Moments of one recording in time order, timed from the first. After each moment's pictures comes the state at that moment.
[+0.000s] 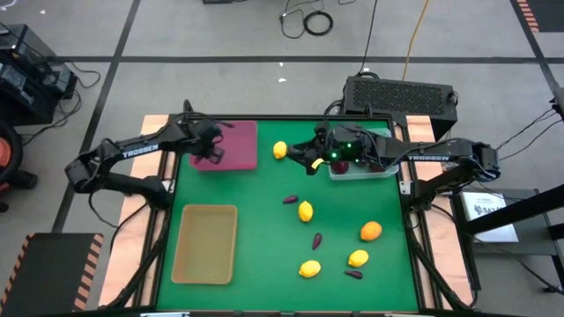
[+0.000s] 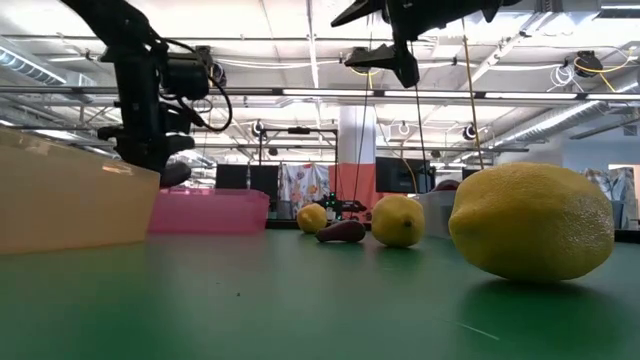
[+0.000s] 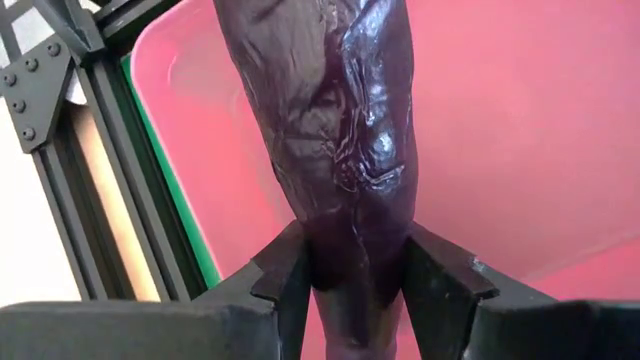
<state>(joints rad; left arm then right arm) 0.67 1.22 0.75 -0.80 -0.33 -0.38 -0.17 1.36 1.05 0.02 -0.01 0.69</state>
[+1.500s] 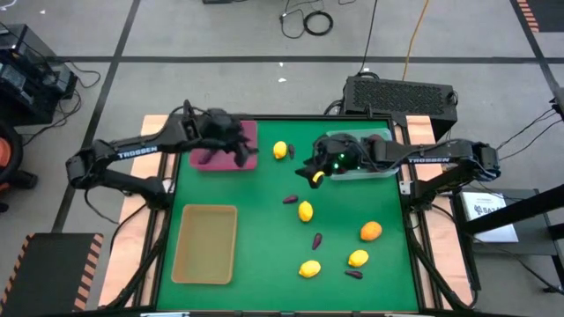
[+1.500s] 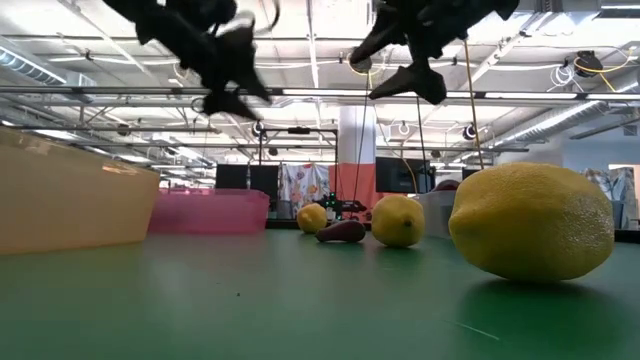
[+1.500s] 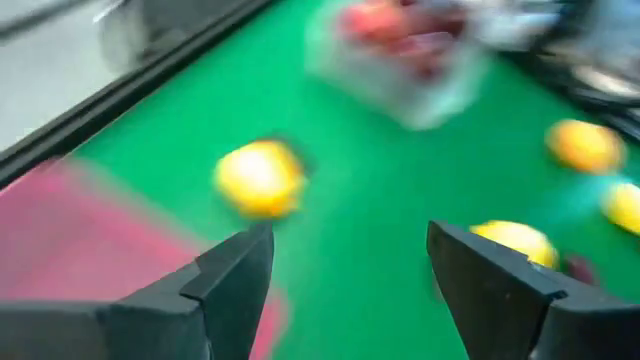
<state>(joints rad) 0.43 1.23 0.91 -0.32 0.16 -0.24 -0.12 1.36 1.05 -0.27 0.00 0.69</state>
